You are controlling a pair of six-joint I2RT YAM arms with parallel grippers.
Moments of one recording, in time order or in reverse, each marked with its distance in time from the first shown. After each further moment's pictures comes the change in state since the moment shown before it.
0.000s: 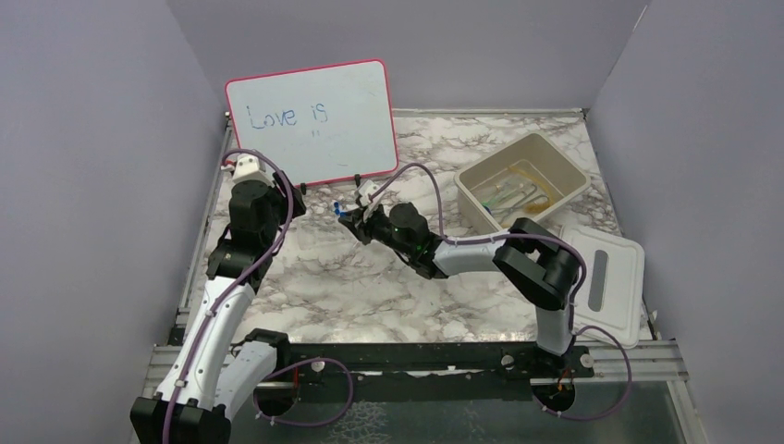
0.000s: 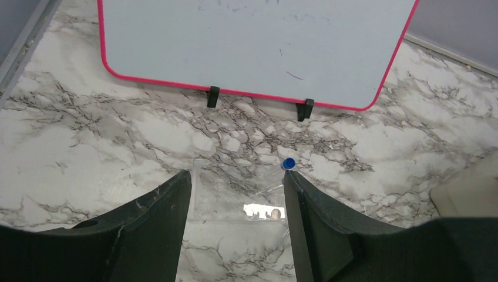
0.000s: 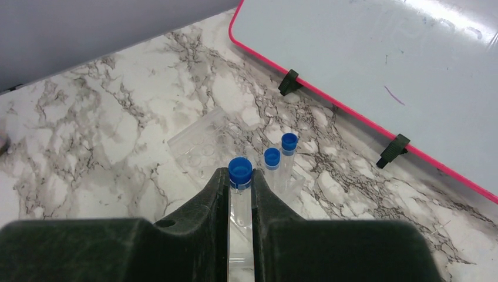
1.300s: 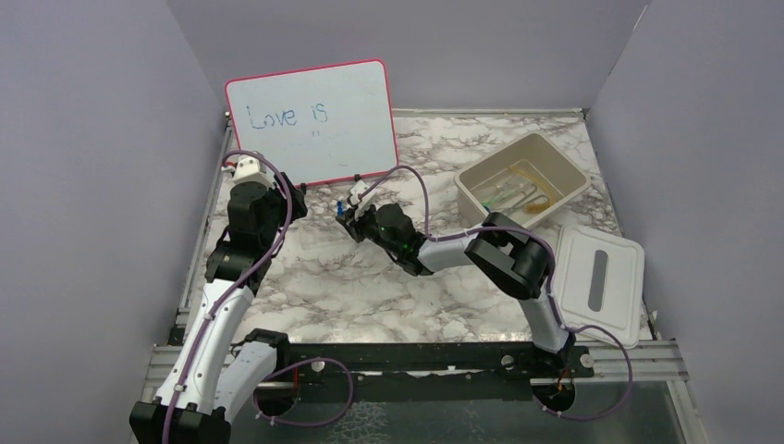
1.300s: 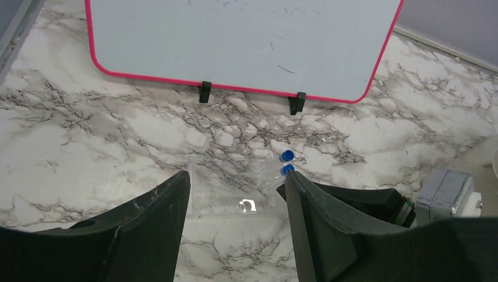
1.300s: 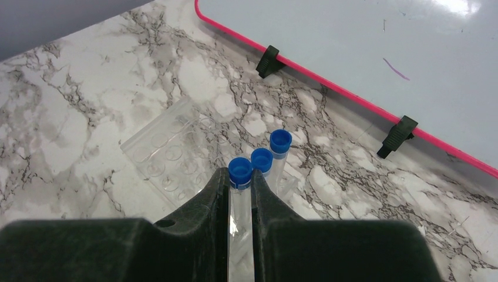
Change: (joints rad) left arm 0.002 -0.016 0.000 -0.019 0.046 0.000; right arm -0.001 0.191 0.119 0.031 0.071 0.007
